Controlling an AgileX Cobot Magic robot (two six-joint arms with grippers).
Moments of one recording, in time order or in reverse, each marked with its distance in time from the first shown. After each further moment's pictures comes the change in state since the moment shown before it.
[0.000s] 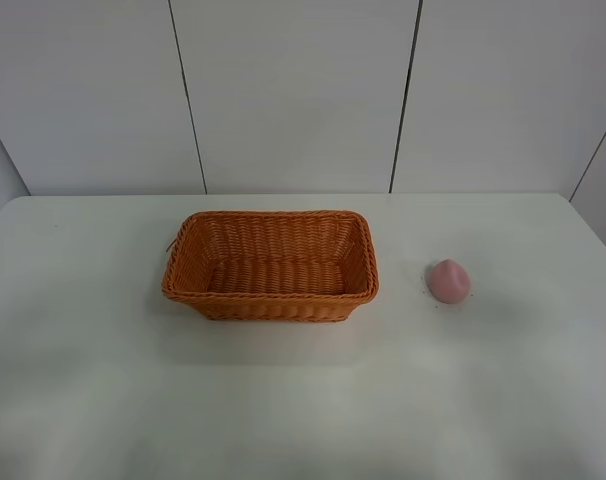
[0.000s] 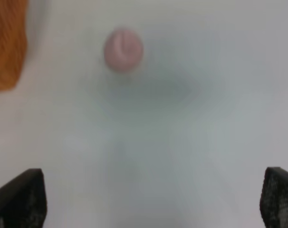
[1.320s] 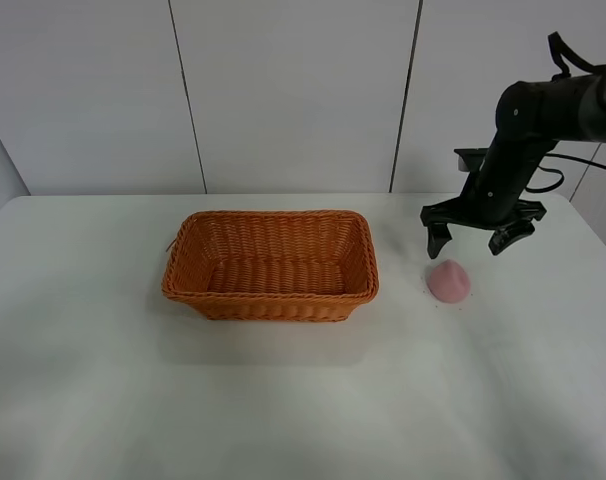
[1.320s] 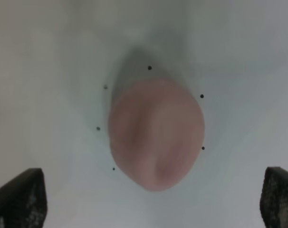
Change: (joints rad) left arm 0.000 0.000 0.000 0.000 0.000 0.000; right arm 0.094 1.535 -0.890 0.002 -0.053 -0.010
